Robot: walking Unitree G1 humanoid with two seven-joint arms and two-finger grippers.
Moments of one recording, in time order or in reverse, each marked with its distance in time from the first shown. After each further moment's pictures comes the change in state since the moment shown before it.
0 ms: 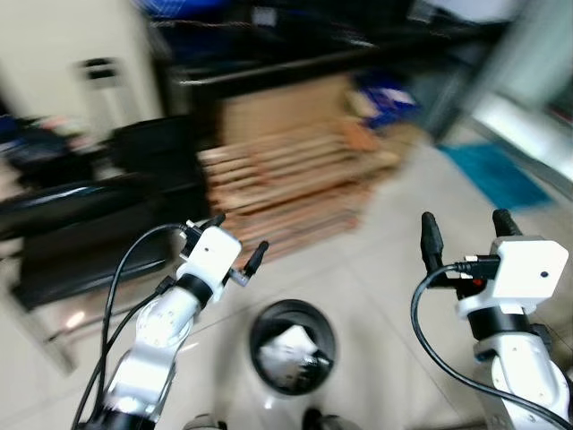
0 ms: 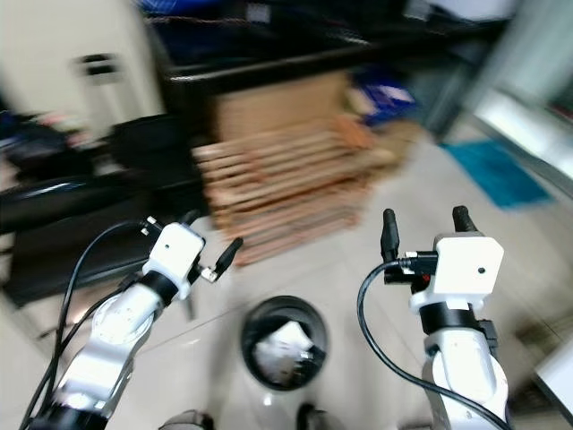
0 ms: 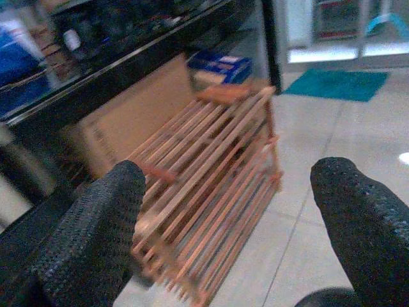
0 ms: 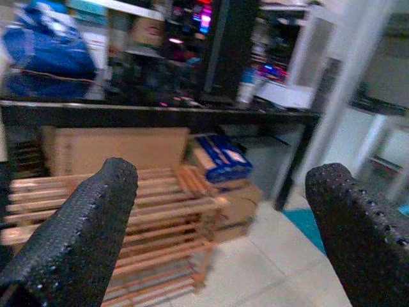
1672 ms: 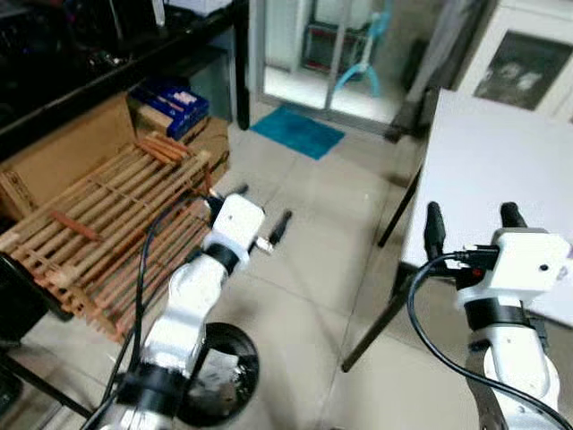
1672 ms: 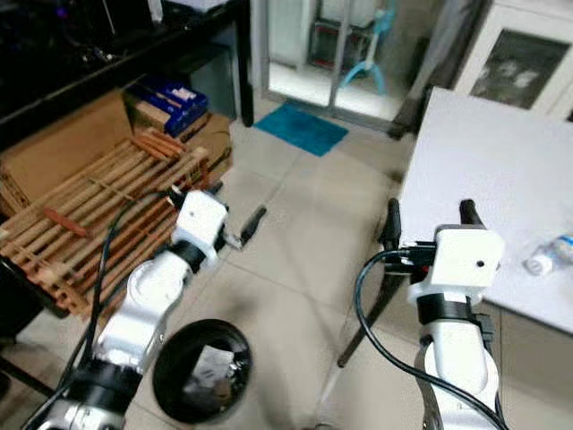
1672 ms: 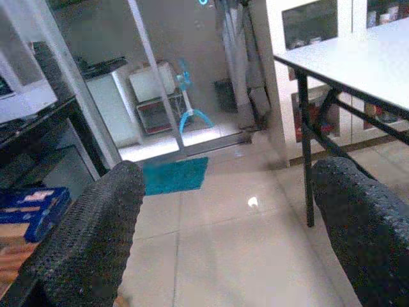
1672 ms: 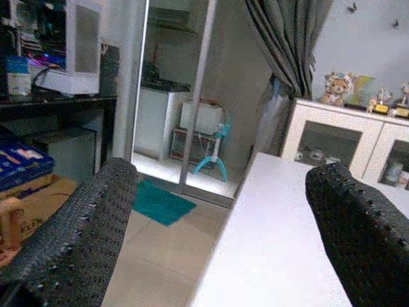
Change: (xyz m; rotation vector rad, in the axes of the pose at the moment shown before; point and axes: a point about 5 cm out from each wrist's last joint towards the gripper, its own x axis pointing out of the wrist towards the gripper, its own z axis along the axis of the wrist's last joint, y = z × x) left arm 0.044 -0.009 0.028 -0.061 -0.116 -0.012; right arm 0.004 0.001 0.006 -0.021 -0.034 -0.064
